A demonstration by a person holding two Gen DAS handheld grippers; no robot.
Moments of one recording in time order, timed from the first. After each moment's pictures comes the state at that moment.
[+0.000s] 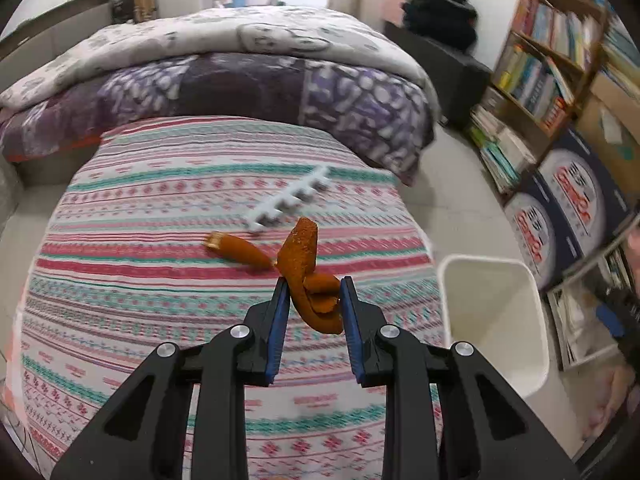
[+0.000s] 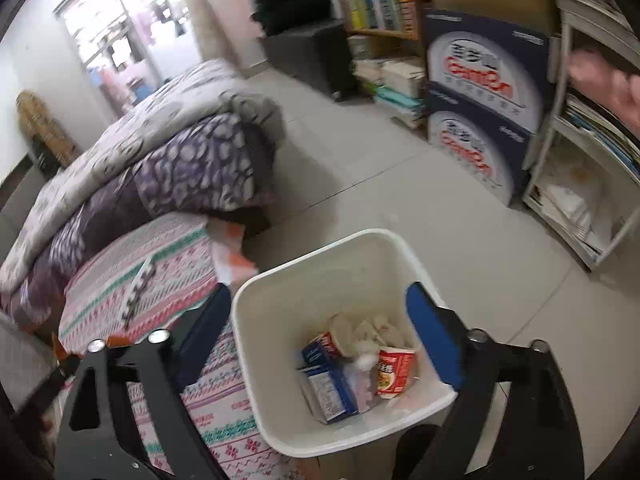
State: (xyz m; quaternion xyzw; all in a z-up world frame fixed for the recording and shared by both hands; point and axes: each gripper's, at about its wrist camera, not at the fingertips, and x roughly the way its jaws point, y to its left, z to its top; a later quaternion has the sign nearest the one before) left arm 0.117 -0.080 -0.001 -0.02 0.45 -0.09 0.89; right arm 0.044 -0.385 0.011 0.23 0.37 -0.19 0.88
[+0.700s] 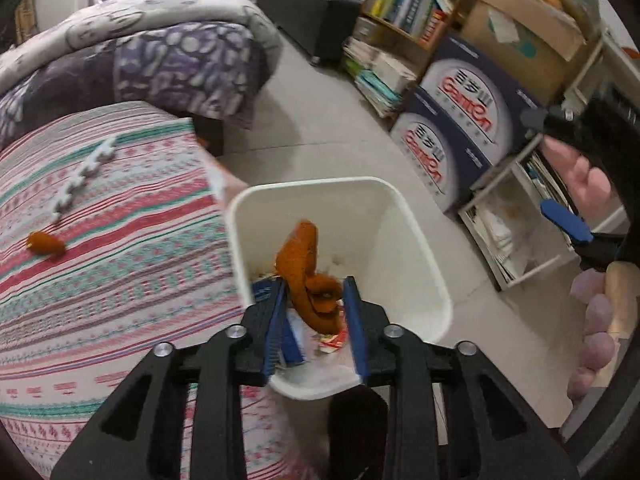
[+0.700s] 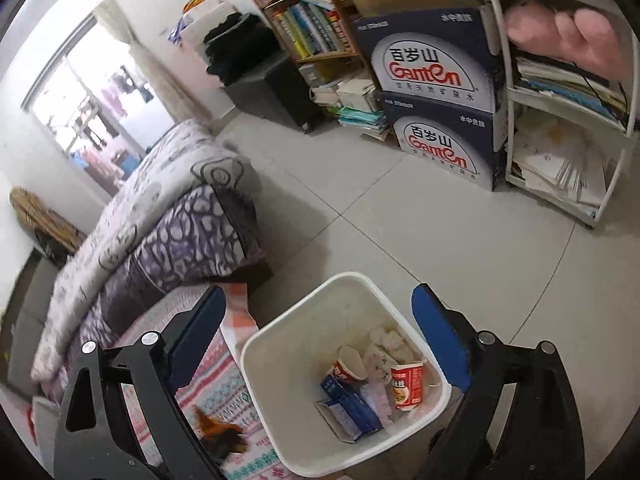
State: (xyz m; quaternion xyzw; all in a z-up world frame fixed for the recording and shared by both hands) left arm 0.077 -0.251 -0.026 0.02 0.49 -0.29 0.82; right arm 0.016 -0.453 0.033 0.36 0.29 -0.22 0.86
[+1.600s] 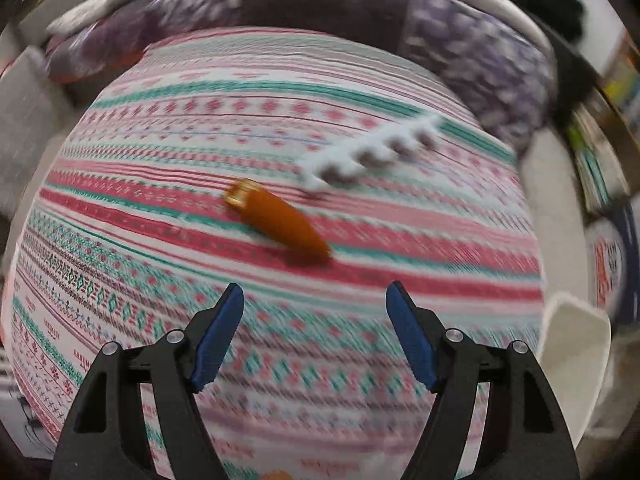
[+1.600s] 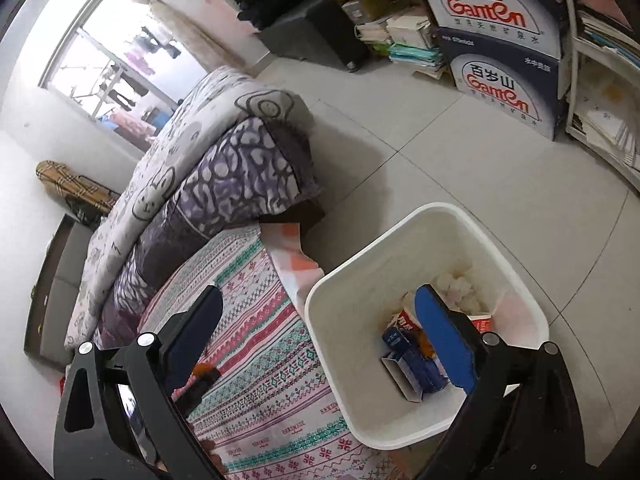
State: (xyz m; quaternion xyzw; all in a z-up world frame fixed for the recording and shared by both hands) left arm 0.203 -0.064 -0.093 -0.07 0.55 0.08 0.83; right arm 0.072 -0.389 0.011 0.37 0.37 -0.11 0.84
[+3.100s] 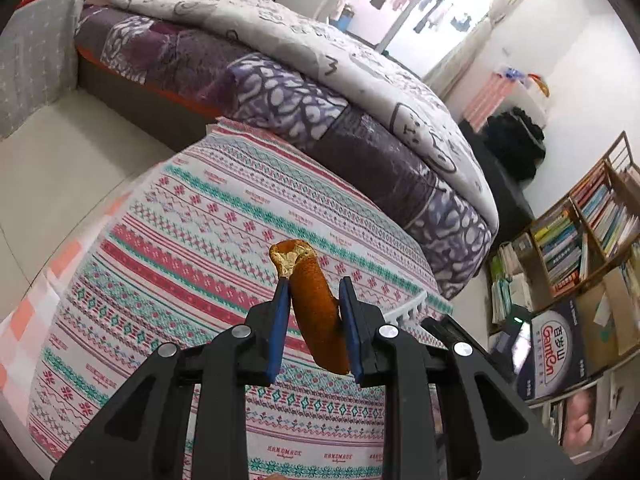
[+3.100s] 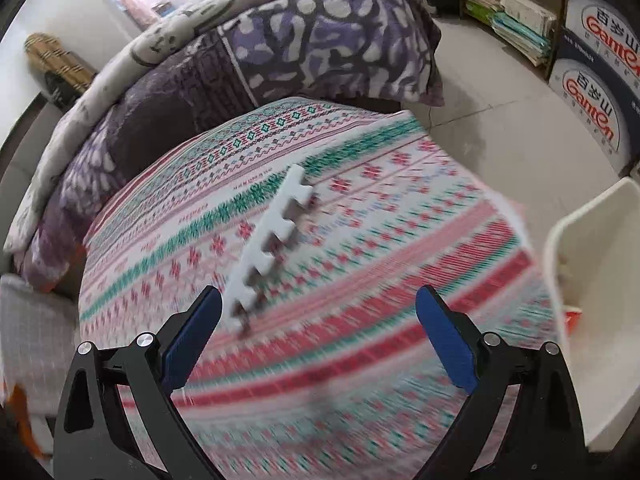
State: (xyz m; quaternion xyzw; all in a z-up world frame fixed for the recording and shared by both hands) left arm 0.151 0.159 0.041 -0.25 0.40 0.00 0.88; right arm 0.265 -0.152 -0.074 0.24 0.50 -0.11 0.82
